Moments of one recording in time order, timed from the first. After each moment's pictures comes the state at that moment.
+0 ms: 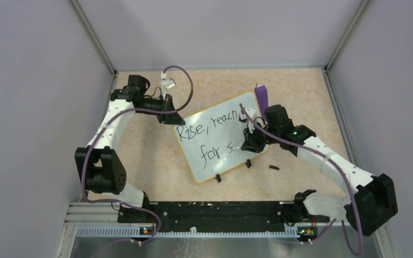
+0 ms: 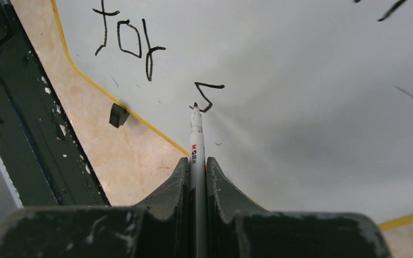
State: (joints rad) left arm -0.07 1.55 1.37 -0.97 1.11 0.41; right arm 0.57 1.17 0.86 -0.49 -0.48 -0.23
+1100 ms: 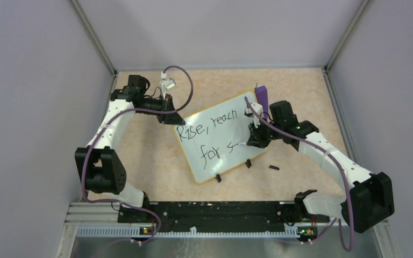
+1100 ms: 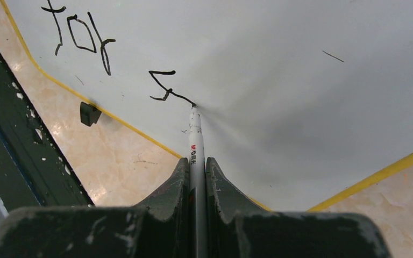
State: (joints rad) left arm -0.07 1.55 1.37 -0.97 1.11 0.41; right arm 0.45 1.20 0.91 -0.54 -0.47 -0.26
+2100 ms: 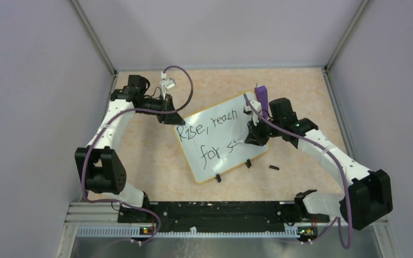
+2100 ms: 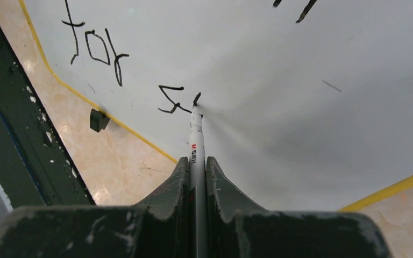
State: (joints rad) left arm -0.07 1.55 1.37 -0.97 1.11 0.41; right arm 0.44 1.23 0.95 -0.53 -0.52 -0.28
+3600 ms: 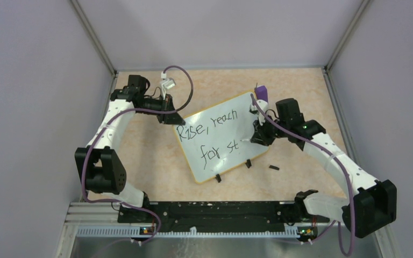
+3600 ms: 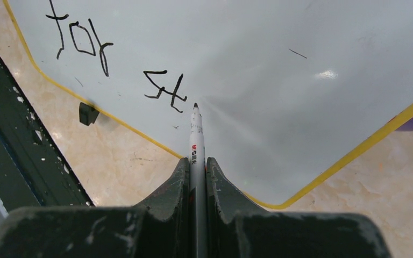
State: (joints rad) left arm -0.07 1.55 1.37 -0.97 1.11 0.41; right arm 0.41 1.15 0.94 -0.60 -0.49 -0.29
